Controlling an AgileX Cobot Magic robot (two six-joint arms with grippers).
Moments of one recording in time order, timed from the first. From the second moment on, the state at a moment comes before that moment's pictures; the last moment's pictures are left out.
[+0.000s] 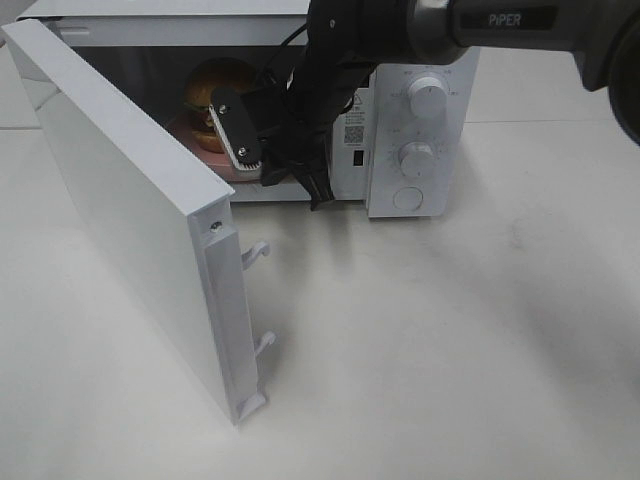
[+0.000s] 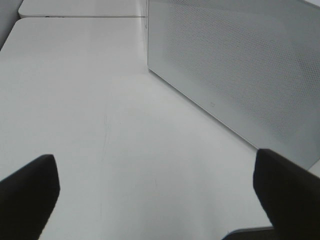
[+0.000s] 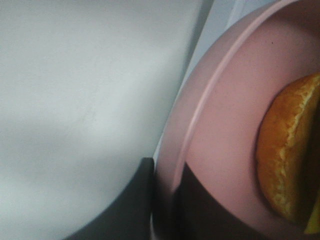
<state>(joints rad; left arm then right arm) 0.01 0.00 -0.52 -0.13 1.09 0.07 0.58 2.29 -1.88 0.17 0.67 -1.52</state>
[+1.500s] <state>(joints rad) 0.01 0.00 -0.52 -0.13 1.09 0.07 0.60 1.74 -1.08 0.19 0.39 -1.72</state>
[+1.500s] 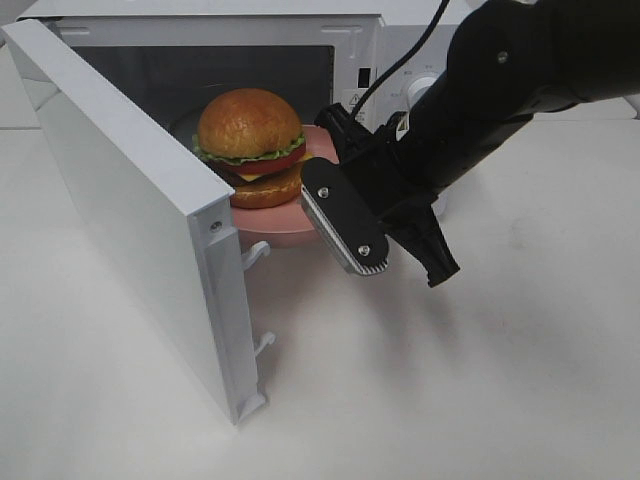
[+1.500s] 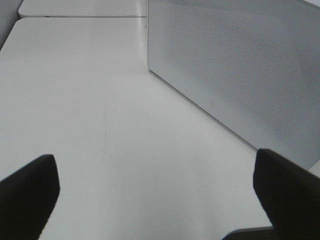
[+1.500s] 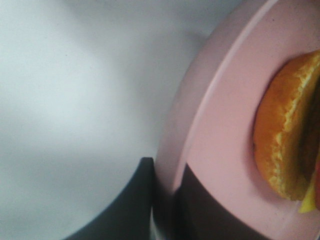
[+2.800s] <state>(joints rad) 0.01 0.00 -0.52 -0.13 1.09 0.07 0.60 0.92 -0.48 0.03 0.51 -1.45</state>
